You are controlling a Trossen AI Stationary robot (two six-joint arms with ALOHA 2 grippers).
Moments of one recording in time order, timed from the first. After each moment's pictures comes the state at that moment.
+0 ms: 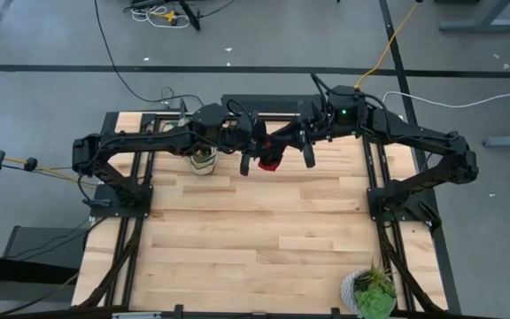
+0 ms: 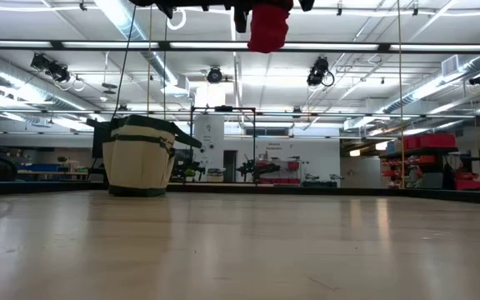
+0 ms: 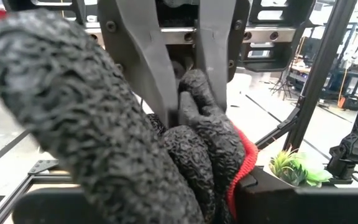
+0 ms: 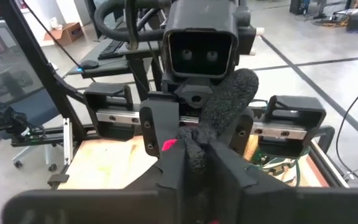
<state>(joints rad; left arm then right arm) 0.23 1.55 1.24 0.34 0.35 -0.12 -0.26 1.33 1.43 -0.37 -0.32 0.04</state>
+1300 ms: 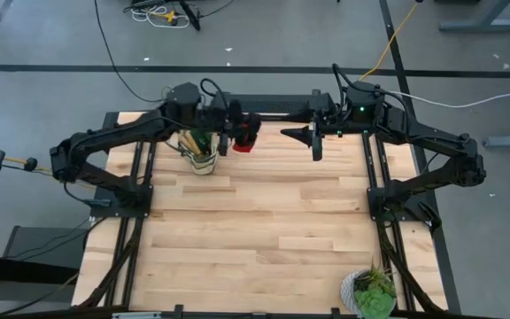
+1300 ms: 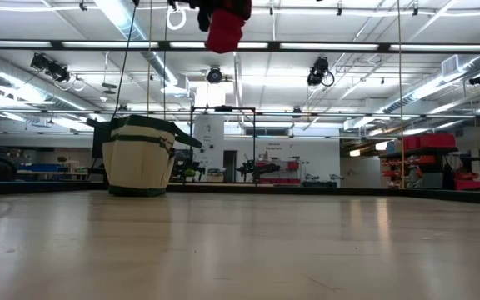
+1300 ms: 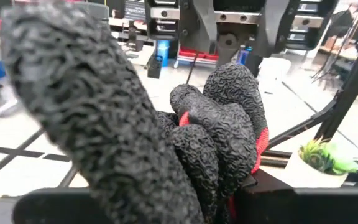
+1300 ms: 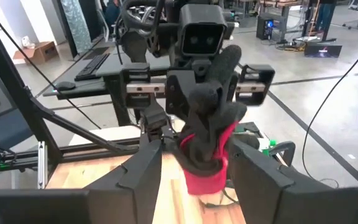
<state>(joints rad) 0.38 1.35 1.24 0.02 0.35 -0.09 -0.26 1.25 1.43 -0.36 -0.22 0.04</state>
